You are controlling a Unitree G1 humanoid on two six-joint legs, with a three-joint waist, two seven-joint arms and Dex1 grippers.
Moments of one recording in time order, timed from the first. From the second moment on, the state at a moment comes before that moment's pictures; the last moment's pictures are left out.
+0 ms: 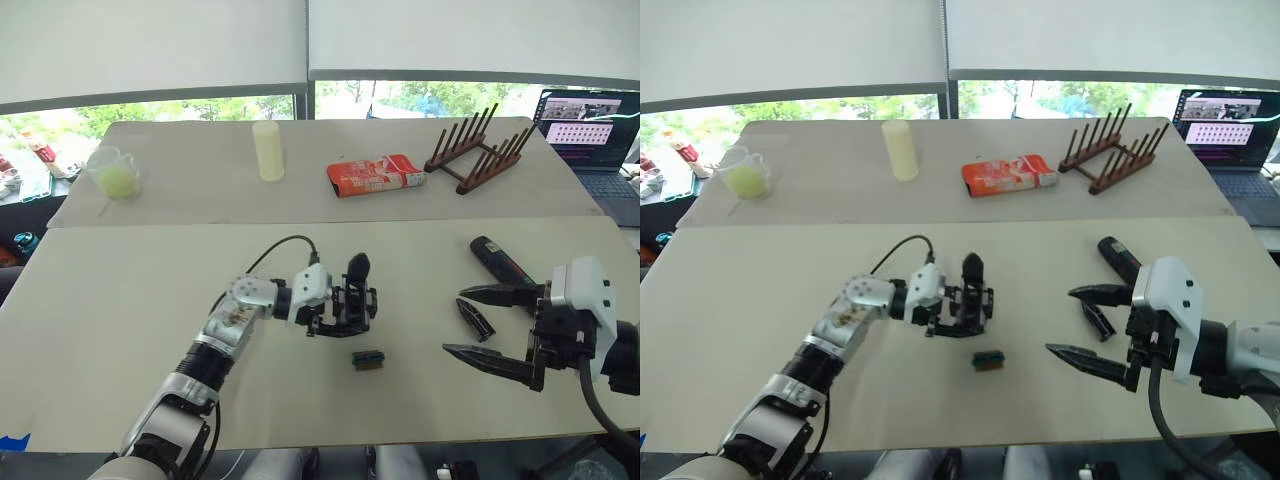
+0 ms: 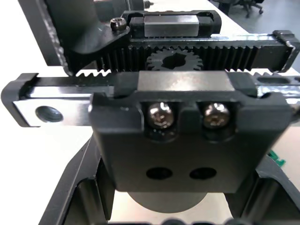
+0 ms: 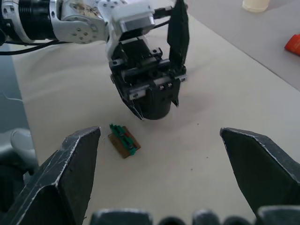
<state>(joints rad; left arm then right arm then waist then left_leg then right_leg) -0.57 0.26 -0.34 0.41 -0.17 -0.04 -1.25 0.23 -0.97 -0.57 -0.75 0.82 0.70 0.97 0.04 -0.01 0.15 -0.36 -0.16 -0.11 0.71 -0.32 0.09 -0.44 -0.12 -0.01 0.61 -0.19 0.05</state>
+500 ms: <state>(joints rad) -0.72 0.14 -0.33 0.70 -0.10 -0.20 -1.21 0.28 -0.96 -0.62 -0.78 0.81 0.70 0.93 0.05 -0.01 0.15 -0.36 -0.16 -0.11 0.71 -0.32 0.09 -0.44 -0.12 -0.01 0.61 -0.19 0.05</state>
